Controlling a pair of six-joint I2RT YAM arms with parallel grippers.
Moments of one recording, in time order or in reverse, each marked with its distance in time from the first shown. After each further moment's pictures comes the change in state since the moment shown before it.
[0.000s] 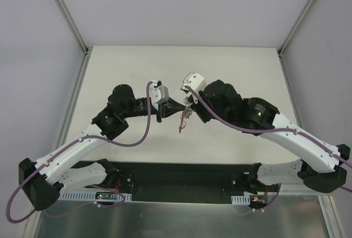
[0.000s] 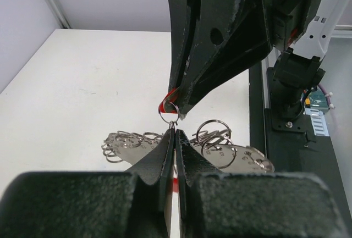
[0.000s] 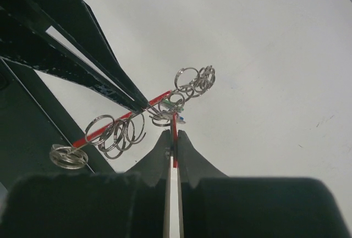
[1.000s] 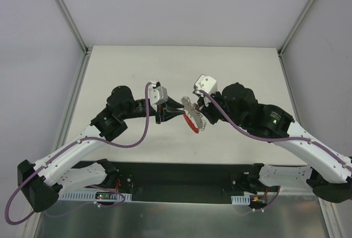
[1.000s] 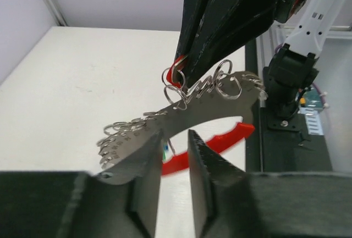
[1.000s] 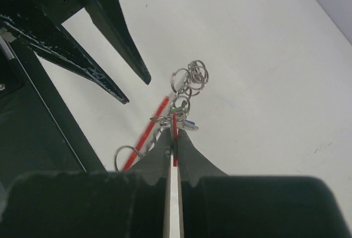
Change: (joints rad) left arm 0.000 -0.022 -0.013 -0.001 -0.003 -0.011; right arm -0.052 -0.148 -0.134 0.129 -0.125 -0.065
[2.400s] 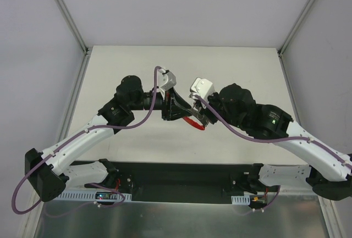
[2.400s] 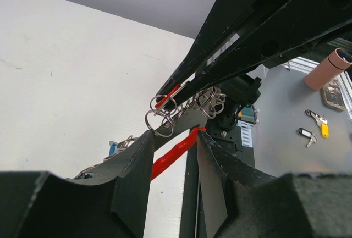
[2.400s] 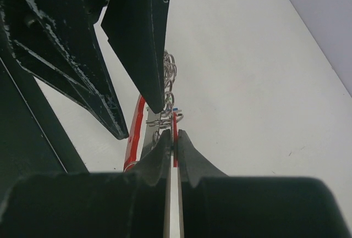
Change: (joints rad) left arm -0.006 0.138 0.139 -0.072 0.083 -0.294; right arm 0.037 0.013 0.026 -0.020 0.058 -0.114
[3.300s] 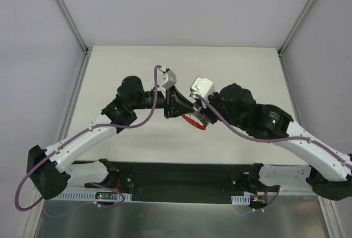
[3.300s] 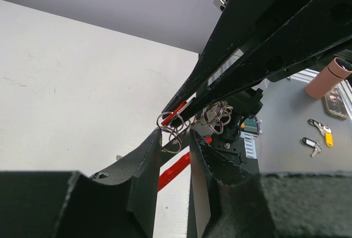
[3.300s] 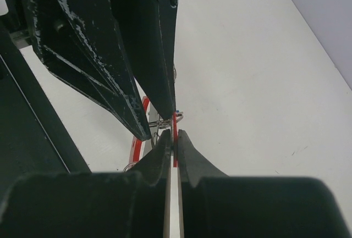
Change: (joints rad) left arm 0.000 0.029 -0.026 0.135 0.002 -0.033; right arm 0.000 0.002 0.004 0.000 0.000 0.015
